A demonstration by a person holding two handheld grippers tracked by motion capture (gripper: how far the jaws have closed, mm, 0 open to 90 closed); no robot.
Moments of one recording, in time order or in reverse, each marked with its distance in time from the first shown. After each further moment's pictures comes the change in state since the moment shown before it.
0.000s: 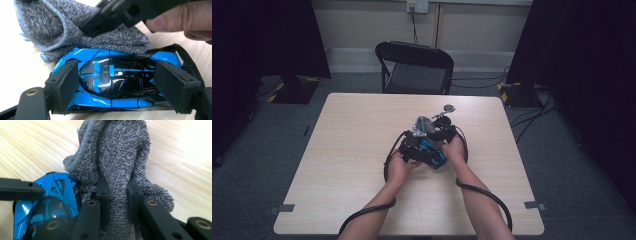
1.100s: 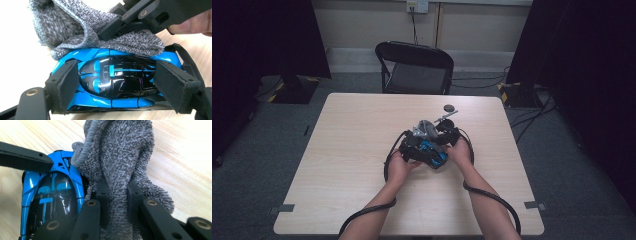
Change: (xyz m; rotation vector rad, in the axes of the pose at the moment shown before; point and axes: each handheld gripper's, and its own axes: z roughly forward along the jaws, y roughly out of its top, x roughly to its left) left arm 0.000 0.001 0.000 0.008 -0.001 0.006; right arm -0.005 -0.012 -0.011 0.040 0.053 -0.071
